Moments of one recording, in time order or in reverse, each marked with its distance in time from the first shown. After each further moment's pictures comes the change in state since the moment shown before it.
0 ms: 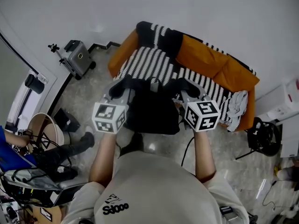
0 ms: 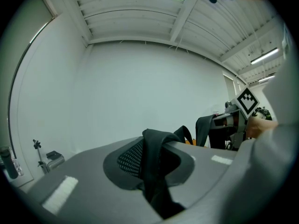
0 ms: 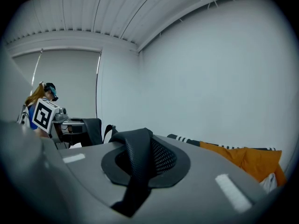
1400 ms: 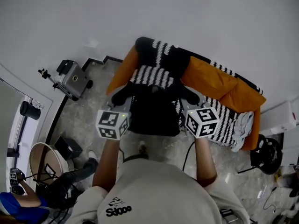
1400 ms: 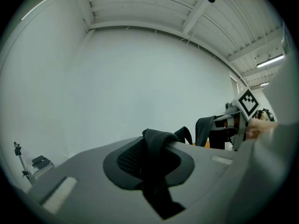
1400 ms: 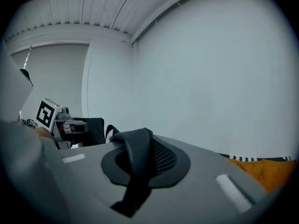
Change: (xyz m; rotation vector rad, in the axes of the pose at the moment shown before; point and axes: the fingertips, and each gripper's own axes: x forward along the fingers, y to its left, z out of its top) left arm 0.230 0.163 0.018 -0.032 0.035 -0.040; right arm 0.250 -0.092 0.062 0.006 0.033 -0.010
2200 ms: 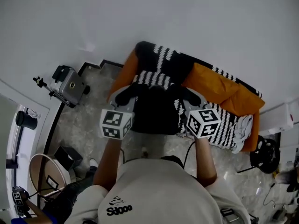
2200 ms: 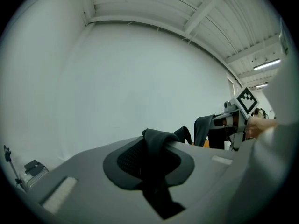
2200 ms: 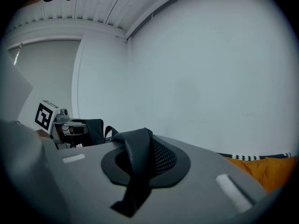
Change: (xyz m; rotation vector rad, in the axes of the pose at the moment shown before) left arm 0.054 0.079 -0.001 0.002 0.012 -0.069; right arm 0.088 0.003 0.015 0.034 0.018 -0.066
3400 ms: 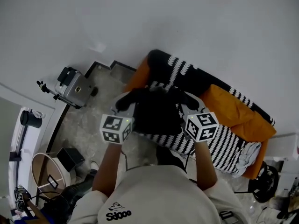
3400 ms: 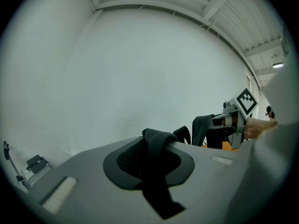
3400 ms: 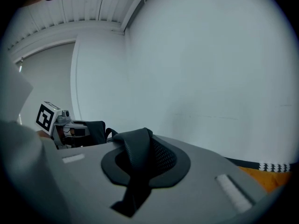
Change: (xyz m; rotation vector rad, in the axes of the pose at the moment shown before) left arm 0.141 0.107 -0.021 -0.065 0.108 0.133; right arm 0.194 -0.069 0.016 0.028 0.075 0.171
